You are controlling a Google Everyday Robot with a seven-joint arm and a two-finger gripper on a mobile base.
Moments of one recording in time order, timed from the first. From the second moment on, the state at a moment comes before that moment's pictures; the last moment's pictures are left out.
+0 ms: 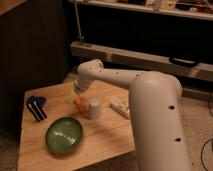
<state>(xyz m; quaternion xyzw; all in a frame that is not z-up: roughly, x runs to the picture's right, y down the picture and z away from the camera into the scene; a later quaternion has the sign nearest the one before) -0.181 0.026 0.880 -0.32 -0.14 0.32 0.88</state>
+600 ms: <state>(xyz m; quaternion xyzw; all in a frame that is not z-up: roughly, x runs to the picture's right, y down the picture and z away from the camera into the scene) -0.193 0.041 0.894 -0.33 -0.14 0.31 0.88</state>
